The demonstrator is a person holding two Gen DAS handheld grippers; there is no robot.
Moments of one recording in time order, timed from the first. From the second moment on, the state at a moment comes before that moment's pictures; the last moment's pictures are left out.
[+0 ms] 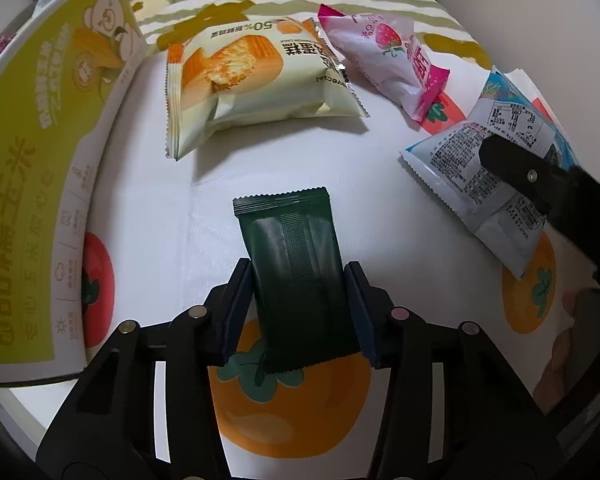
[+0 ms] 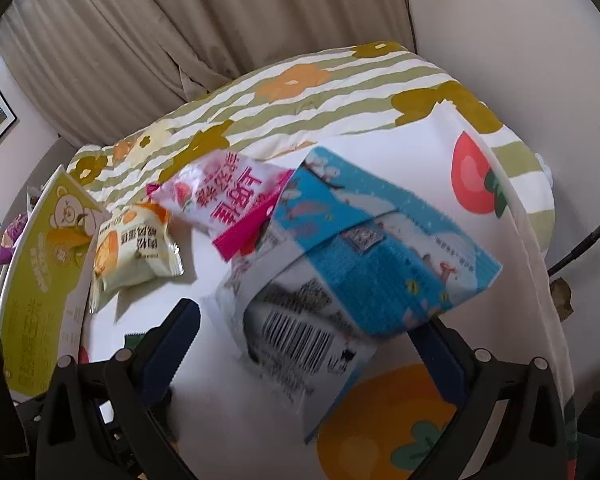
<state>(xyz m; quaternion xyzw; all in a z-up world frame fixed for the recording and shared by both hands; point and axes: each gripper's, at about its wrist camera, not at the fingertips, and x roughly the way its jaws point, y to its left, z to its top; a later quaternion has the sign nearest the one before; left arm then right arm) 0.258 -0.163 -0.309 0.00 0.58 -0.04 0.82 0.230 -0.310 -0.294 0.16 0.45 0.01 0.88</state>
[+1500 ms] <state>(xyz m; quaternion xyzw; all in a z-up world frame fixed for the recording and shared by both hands) 0.229 -0.011 -0.100 -0.07 0.42 -0.01 0.91 0.226 -0.188 -0.108 0.08 0.36 0.19 0.91</state>
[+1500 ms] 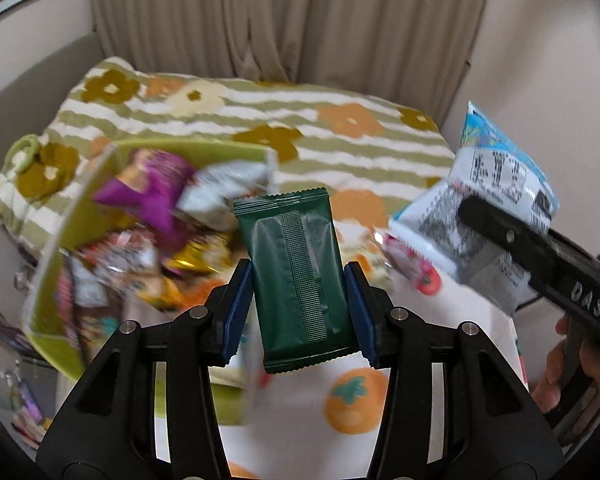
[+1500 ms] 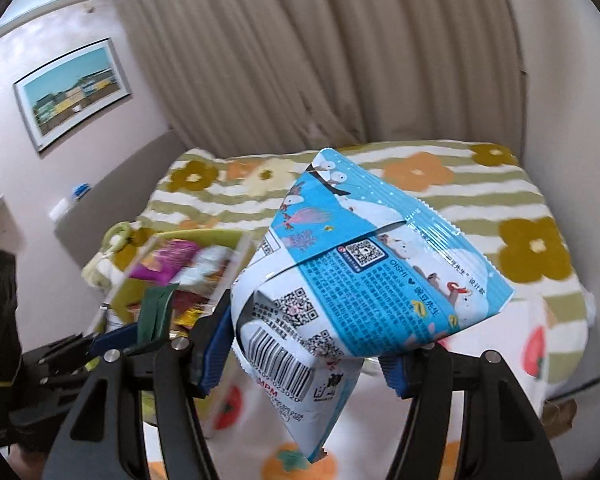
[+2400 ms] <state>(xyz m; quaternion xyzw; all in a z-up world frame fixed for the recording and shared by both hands) 0.280 0.195 -0.126 -0.08 0.46 -0.02 0.89 0.241 -0.005 -0.129 -0.02 0.44 0.19 0.88</state>
